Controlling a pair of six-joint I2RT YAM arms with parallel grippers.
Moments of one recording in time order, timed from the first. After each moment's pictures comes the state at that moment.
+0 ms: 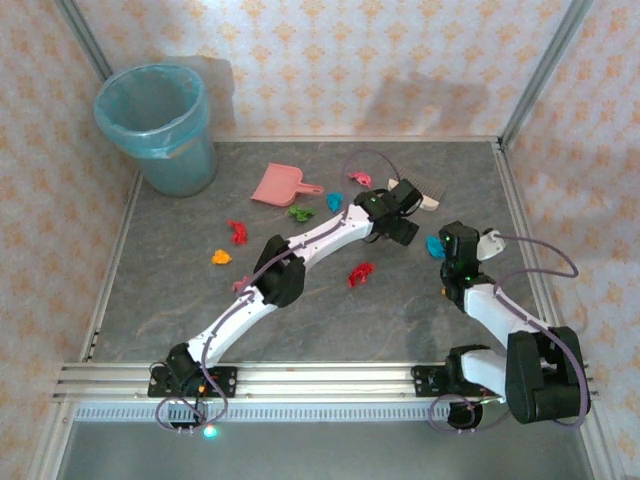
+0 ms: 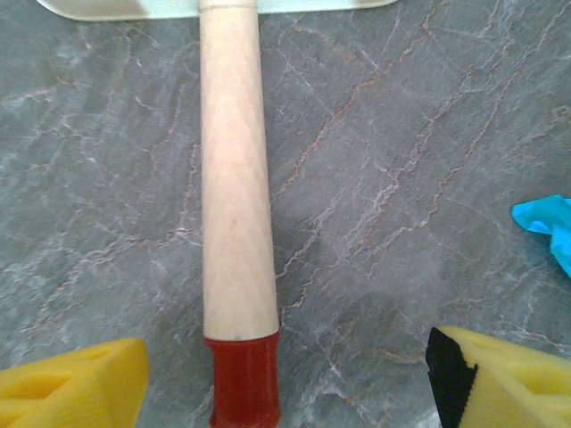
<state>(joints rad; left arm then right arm) -0.83 2.72 2.62 -0.91 -0.13 -0.25 0.10 1.14 0.40 0.16 0.42 1.05</state>
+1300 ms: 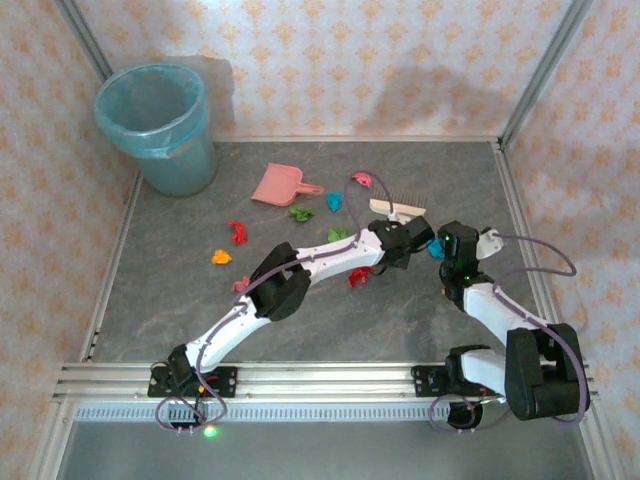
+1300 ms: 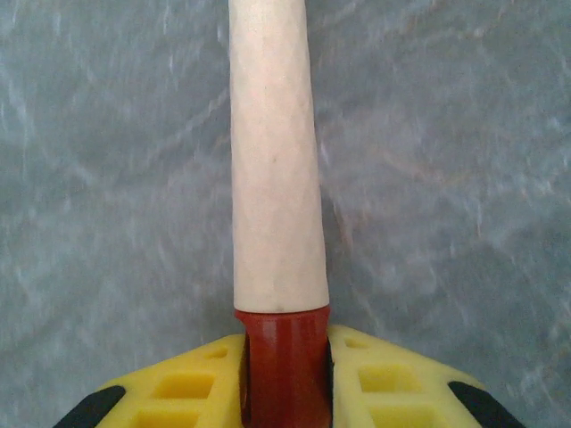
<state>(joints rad) -0.98 2.51 2.21 -0.89 -0.35 -0.73 0.10 1.15 0.40 0.18 0.40 1.05</state>
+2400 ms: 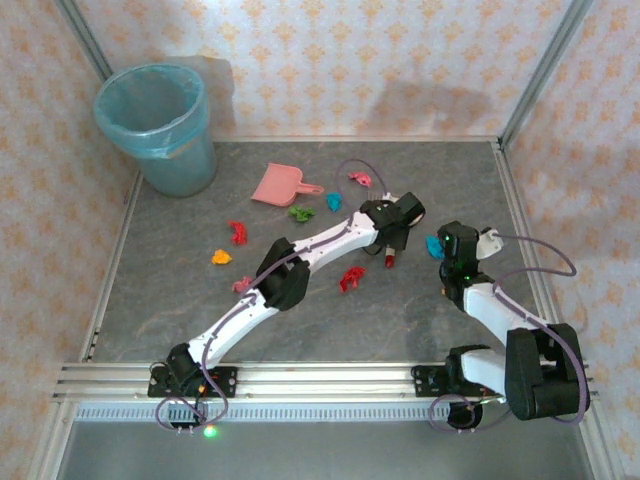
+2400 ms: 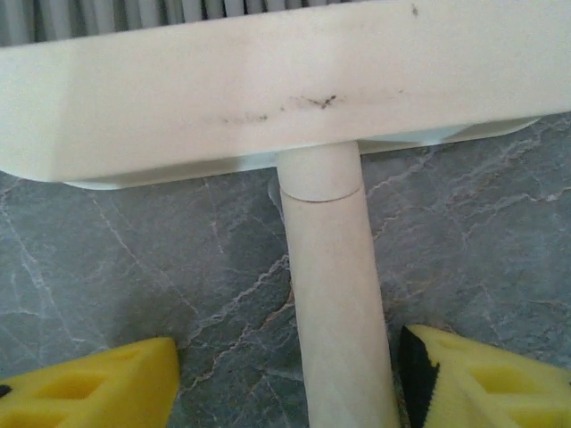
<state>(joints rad) -0.87 2.71 2.57 -0.99 -0.24 -0.62 0.10 1.15 0.40 0.19 0.40 1.05</state>
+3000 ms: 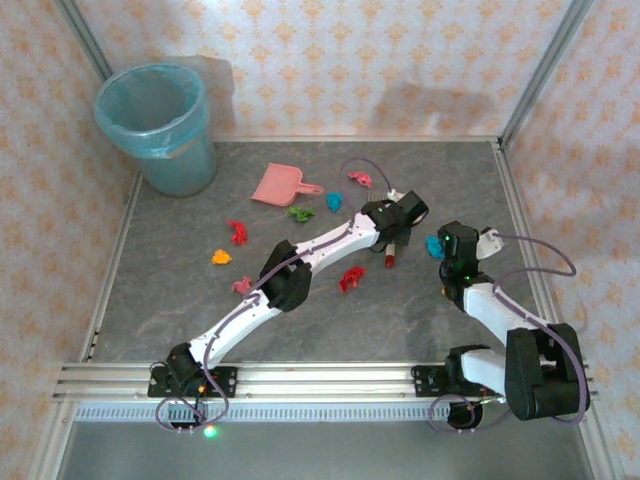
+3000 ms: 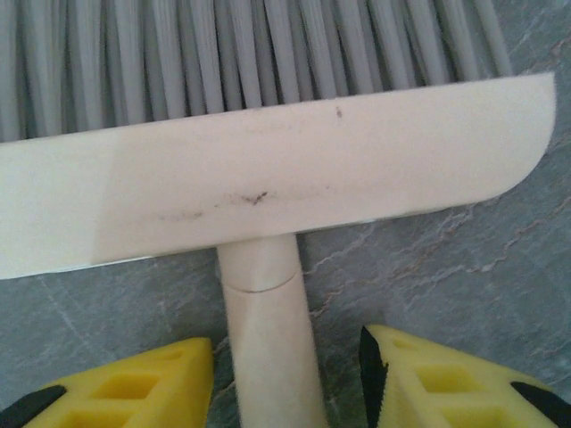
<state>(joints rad) -0.87 2.77 2.65 -0.92 -0.26 -0.61 0.10 1.15 0.40 0.19 0.40 1.05</state>
